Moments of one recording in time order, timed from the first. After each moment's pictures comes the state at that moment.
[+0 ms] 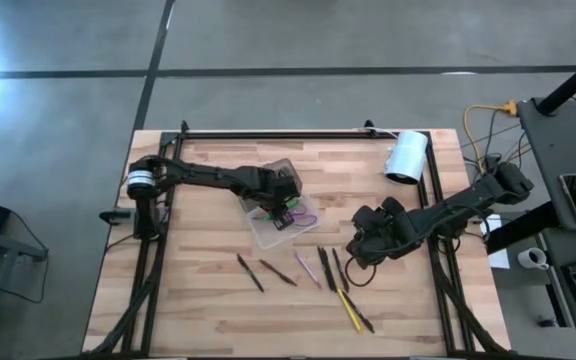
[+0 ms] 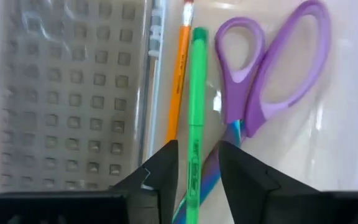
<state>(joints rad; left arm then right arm) 0.13 1.85 1.37 -0.74 -0.11 -0.38 0.40 1.46 1.09 -1.13 0.56 1.11</state>
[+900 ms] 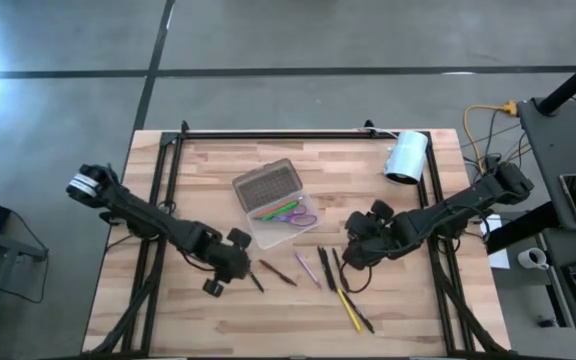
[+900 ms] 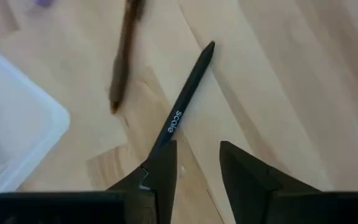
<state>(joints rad) -0.41 1.44 0.86 -0.52 0.00 0.04 0.41 1.46 1.09 -0.97 0.51 0.94</state>
